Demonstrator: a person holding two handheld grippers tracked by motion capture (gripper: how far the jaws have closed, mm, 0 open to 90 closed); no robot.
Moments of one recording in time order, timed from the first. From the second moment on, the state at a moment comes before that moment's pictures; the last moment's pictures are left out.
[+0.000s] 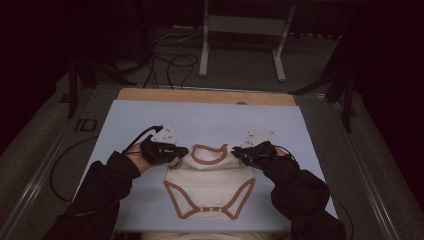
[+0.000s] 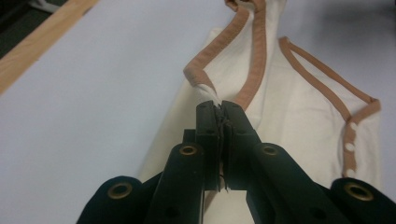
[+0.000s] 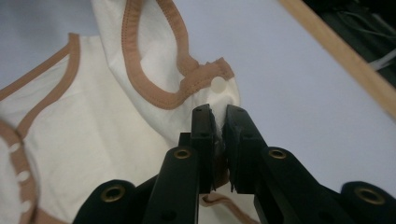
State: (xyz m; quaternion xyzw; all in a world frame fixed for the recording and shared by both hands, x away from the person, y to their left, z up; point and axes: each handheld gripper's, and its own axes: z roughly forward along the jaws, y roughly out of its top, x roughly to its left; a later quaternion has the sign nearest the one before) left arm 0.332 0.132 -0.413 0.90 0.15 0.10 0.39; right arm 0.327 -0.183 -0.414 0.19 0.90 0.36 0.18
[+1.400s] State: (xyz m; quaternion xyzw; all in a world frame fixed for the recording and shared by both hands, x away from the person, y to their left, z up) left arm 0.264 0.139 -0.469 0.92 0.09 0.04 0.38; right arm 0.255 -0.206 -0.469 0.21 0.90 0.37 0.09
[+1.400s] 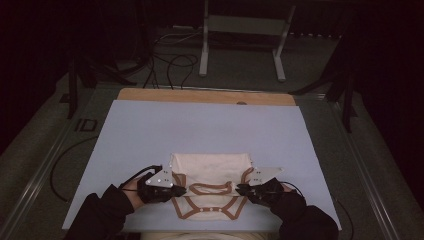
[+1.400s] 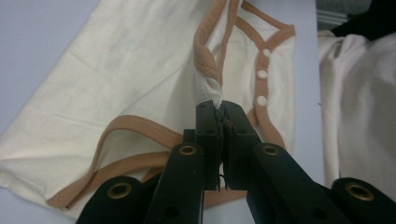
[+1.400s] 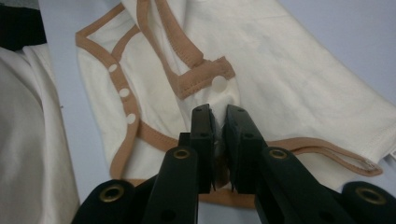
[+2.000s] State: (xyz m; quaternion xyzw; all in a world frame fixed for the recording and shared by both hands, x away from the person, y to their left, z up) left arm 0.241 0.137 -0.492 0.93 0.07 -0.02 0.35; right arm 0.241 -0.210 -0.476 0.21 0.89 0.39 0.05
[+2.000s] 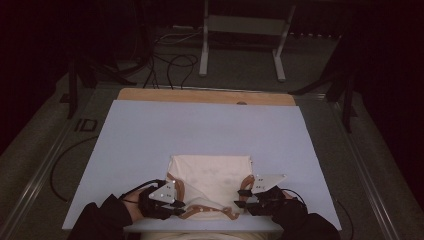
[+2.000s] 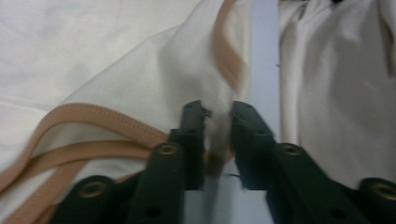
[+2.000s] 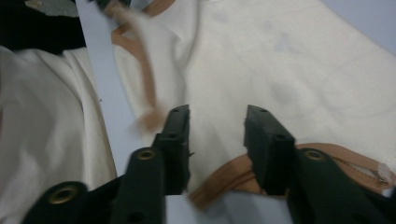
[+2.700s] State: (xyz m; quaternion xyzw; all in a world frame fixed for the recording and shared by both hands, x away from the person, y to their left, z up) left arm 0.244 0.149 -0.483 0.91 0.11 -0.01 0.39; right arm 0.255 -0.220 -0.475 0.26 0.85 0.45 0.05
